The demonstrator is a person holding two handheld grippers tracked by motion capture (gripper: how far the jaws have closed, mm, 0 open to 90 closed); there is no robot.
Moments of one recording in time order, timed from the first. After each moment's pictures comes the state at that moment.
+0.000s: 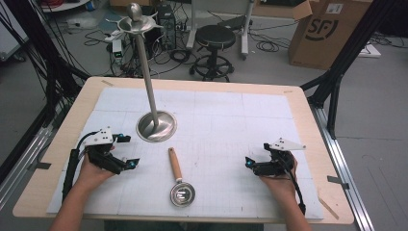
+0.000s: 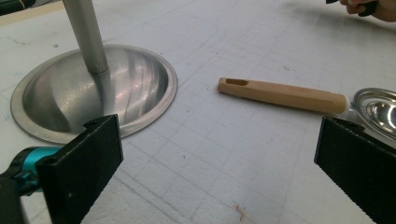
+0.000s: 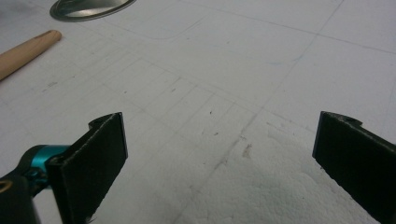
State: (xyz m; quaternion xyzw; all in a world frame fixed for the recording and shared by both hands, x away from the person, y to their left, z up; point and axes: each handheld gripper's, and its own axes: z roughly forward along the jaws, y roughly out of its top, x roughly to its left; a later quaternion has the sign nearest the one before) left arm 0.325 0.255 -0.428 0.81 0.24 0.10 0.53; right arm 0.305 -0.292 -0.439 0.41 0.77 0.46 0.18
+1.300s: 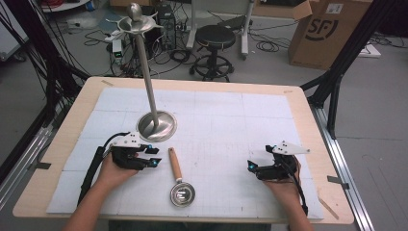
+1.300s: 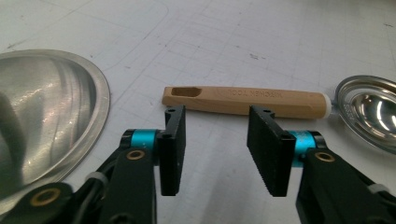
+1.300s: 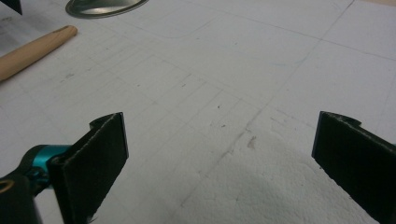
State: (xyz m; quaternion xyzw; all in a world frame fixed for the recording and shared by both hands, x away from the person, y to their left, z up) left arm 0.330 0.191 -0.430 0.86 0.18 0.07 0.47; right arm 0.293 -0.298 -0.434 0.39 0.78 0.46 0.19
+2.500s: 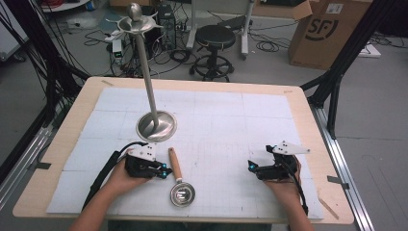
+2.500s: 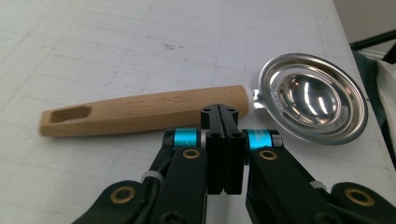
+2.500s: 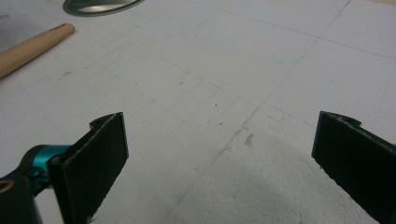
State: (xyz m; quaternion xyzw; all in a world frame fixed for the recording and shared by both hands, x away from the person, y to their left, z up) left arm 0.314 0.149 -0.440 0.89 0.07 -0.02 0.44; right arm 0.293 -0.299 -0.435 0.39 0.78 0.46 0.19
